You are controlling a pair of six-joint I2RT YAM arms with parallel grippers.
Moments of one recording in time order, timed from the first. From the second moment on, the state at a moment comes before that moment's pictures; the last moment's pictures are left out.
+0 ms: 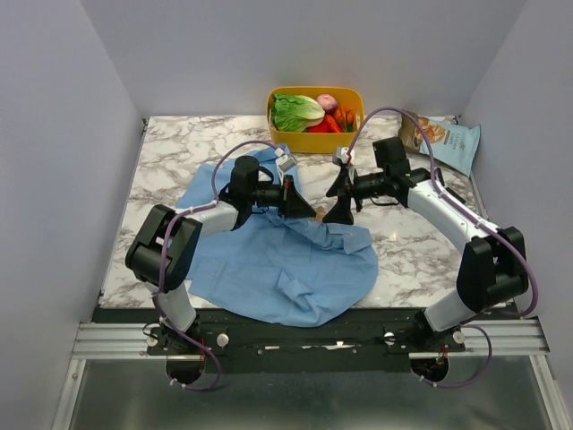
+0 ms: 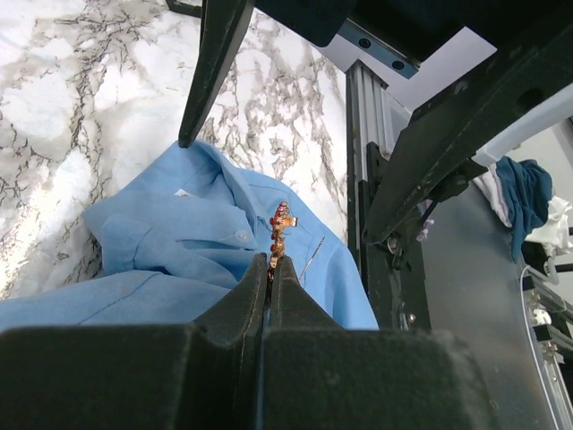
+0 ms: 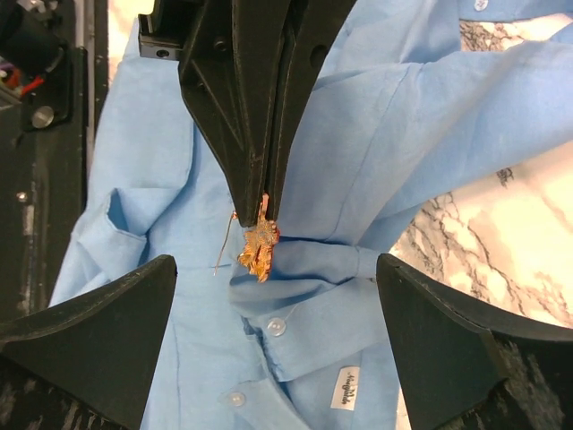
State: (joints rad) left arm -0.47 1.75 0.93 0.61 1.10 -0.48; right arm 0.34 1.55 1.17 -0.44 -1.00 -0.54
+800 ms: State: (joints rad) left arm -0.47 1.78 0.95 0.58 1.10 -0.48; right arm 0.42 1.56 1.17 -0.43 -0.86 -0.58
